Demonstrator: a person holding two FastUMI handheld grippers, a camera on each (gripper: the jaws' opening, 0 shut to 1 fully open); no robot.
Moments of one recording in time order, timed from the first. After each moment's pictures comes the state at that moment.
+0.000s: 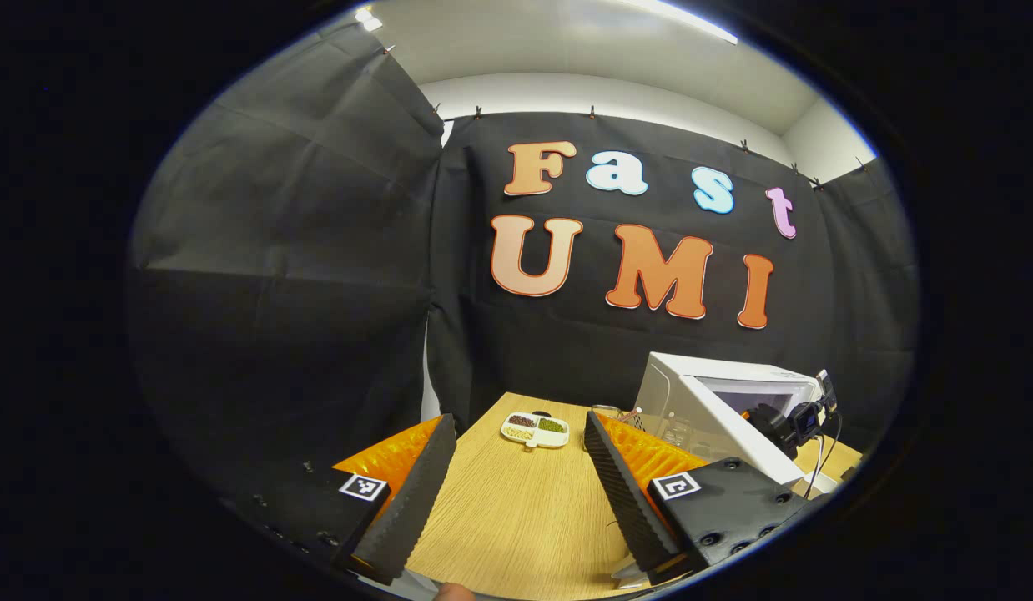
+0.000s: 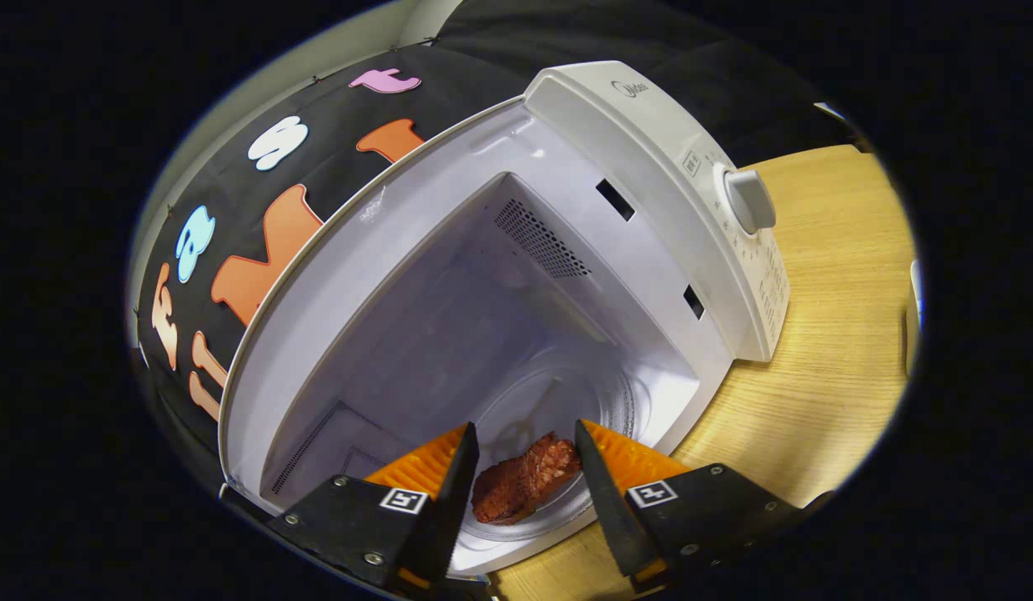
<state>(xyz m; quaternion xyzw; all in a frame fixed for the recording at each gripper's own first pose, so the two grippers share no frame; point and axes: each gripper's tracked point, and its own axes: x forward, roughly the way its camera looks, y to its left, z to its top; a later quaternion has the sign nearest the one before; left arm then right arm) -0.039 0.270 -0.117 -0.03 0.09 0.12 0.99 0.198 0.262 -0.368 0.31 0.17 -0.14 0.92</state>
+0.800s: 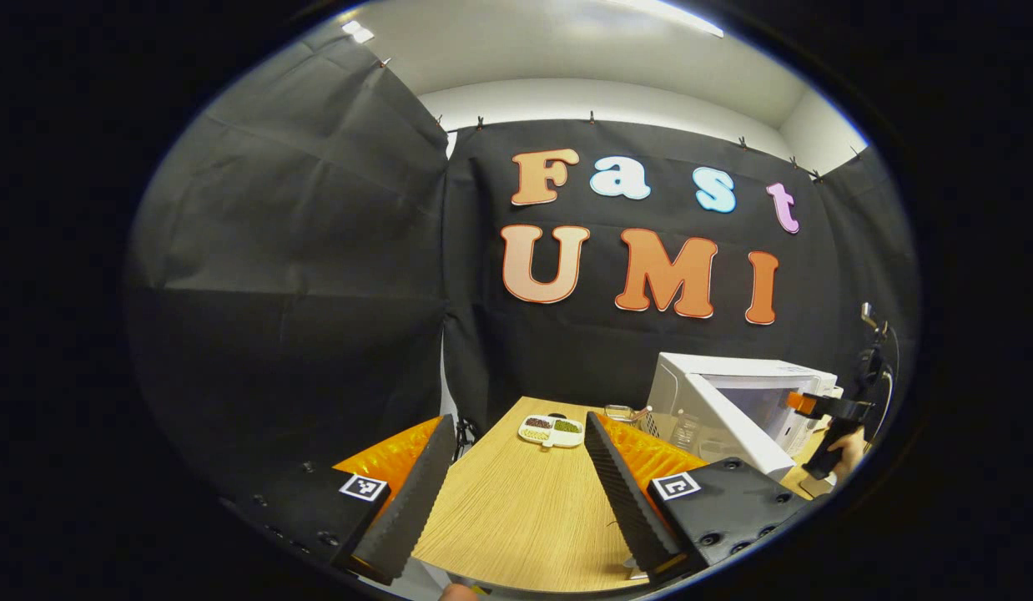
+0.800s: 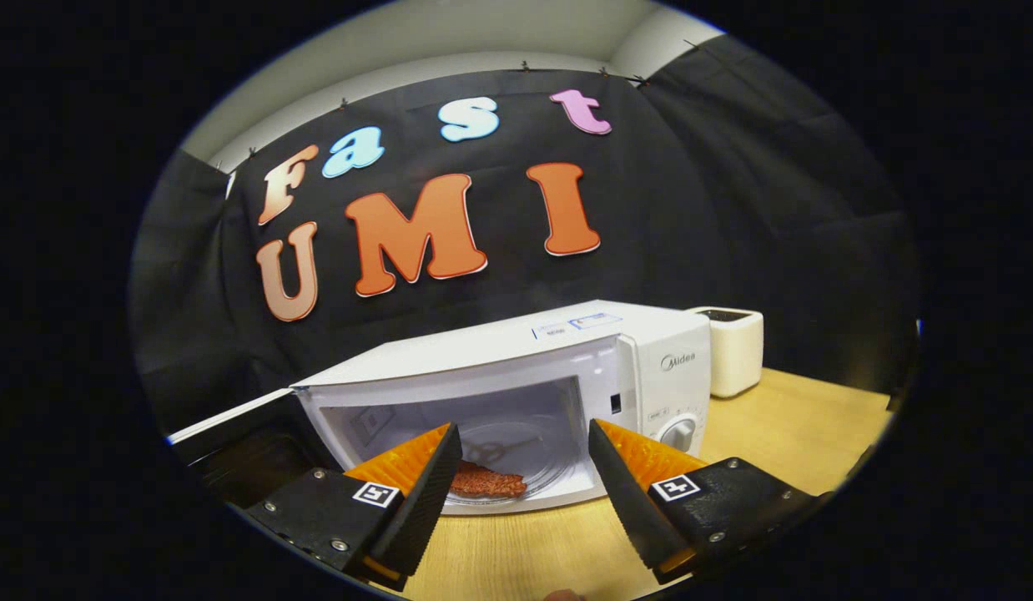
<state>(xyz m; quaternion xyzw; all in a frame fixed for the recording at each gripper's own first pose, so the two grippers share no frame) -0.065 0.270 -0.095 0.00 0.08 0.13 0.99 0.105 0.224 -0.216 0.01 0.09 0.03 1.00</state>
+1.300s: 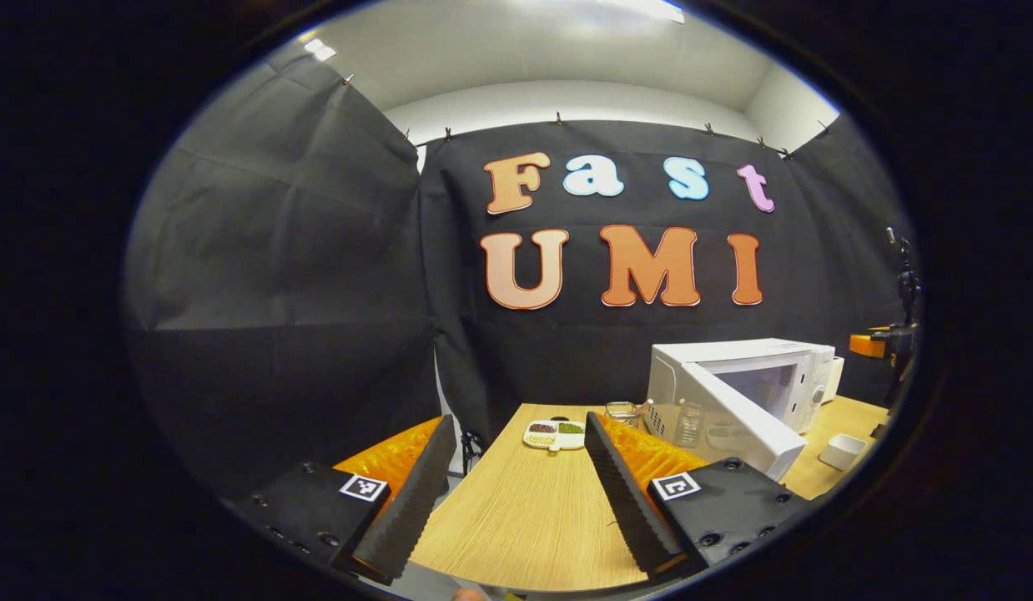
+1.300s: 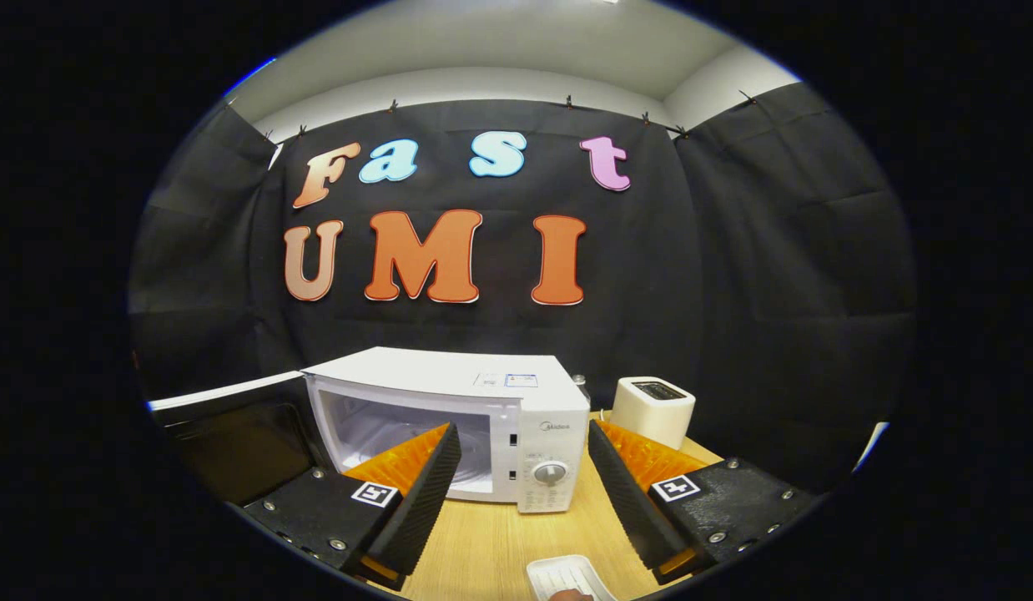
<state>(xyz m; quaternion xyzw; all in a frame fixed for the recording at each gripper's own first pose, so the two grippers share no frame) -0.051 0.278 -0.103 0.05 0.08 0.10 0.99 0.037 0.130 -0.143 -0.08 0.05 0.02 1.00</state>
